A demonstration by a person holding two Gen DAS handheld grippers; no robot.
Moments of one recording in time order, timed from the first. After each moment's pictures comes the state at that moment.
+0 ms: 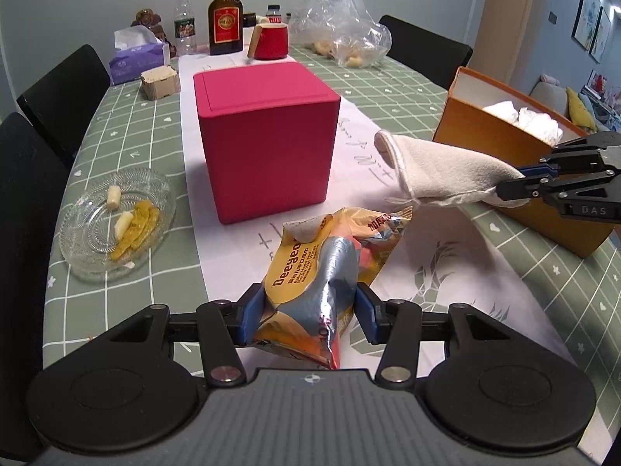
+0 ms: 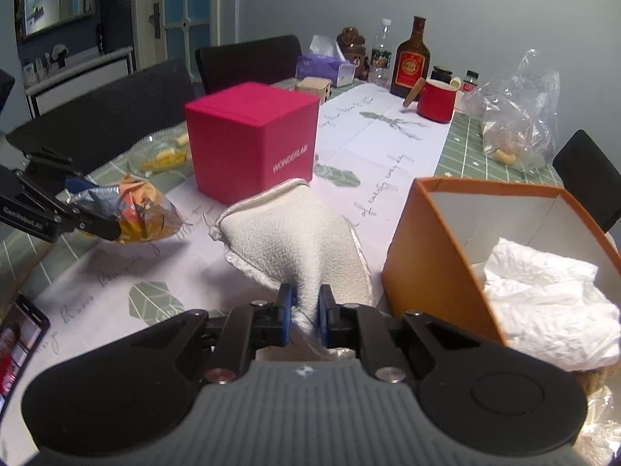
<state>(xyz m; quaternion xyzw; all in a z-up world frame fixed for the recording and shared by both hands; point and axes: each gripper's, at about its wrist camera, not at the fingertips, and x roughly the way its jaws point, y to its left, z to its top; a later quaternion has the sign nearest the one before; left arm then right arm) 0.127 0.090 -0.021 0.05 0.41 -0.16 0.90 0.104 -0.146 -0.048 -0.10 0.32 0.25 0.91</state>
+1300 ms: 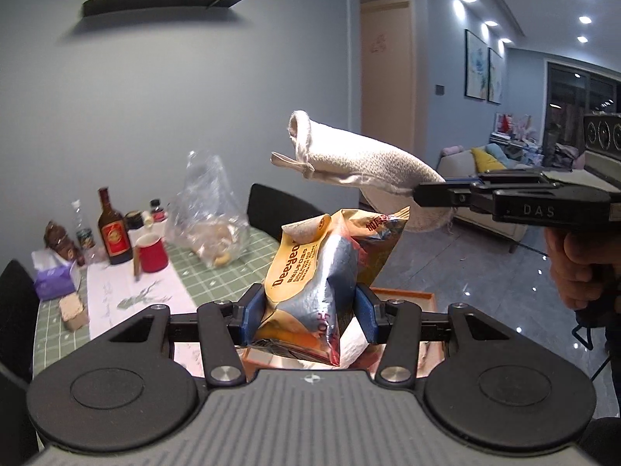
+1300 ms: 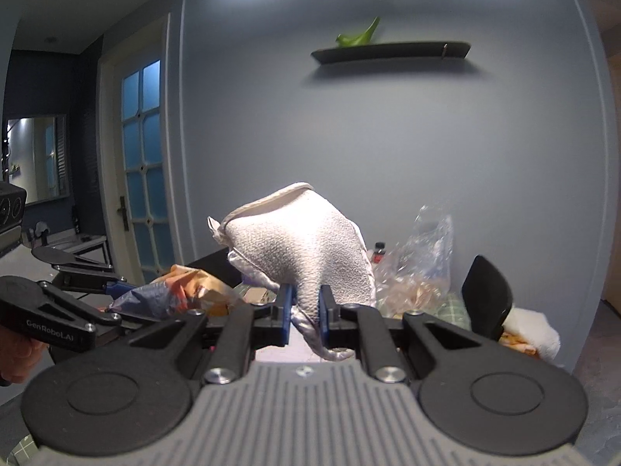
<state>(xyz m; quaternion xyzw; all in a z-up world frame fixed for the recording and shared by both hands) 0.081 -0.104 0.199 0.09 0.21 -0.30 0.93 -0.017 -0.310 0.174 0.03 0.09 0.19 0.98</state>
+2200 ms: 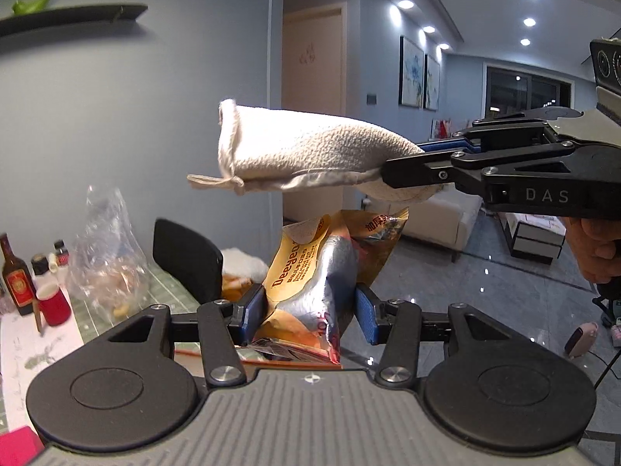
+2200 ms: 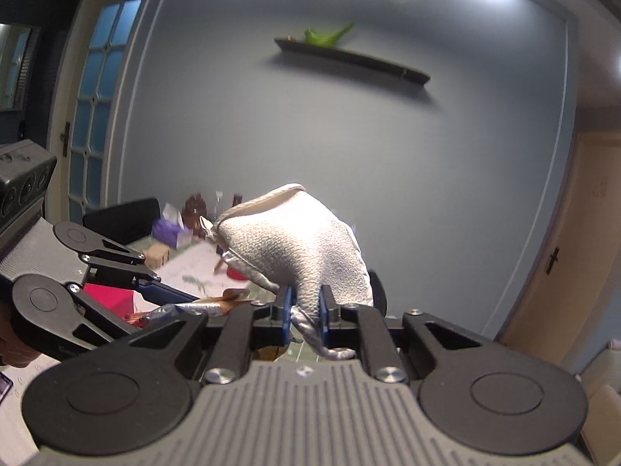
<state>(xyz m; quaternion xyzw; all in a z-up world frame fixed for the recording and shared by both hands) 0.129 -0.257 0.177 0.09 0.20 -0.39 0.89 -0.023 -0.399 0.229 -0.12 0.13 0.09 0.98</state>
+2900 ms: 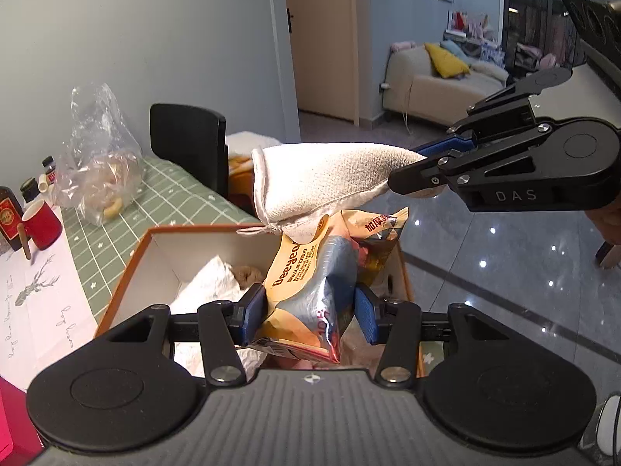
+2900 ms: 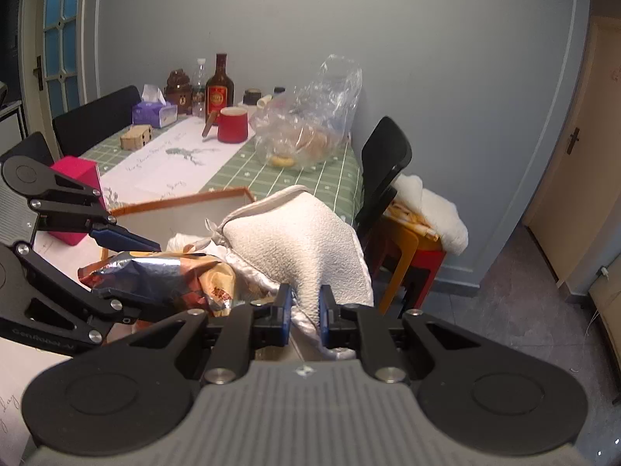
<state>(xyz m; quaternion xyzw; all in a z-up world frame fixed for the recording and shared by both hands) 0.169 -0.279 0.051 0.19 0.33 -0.35 0.86 0.068 -0.422 0.050 -0.08 0.31 0.08 0.94</state>
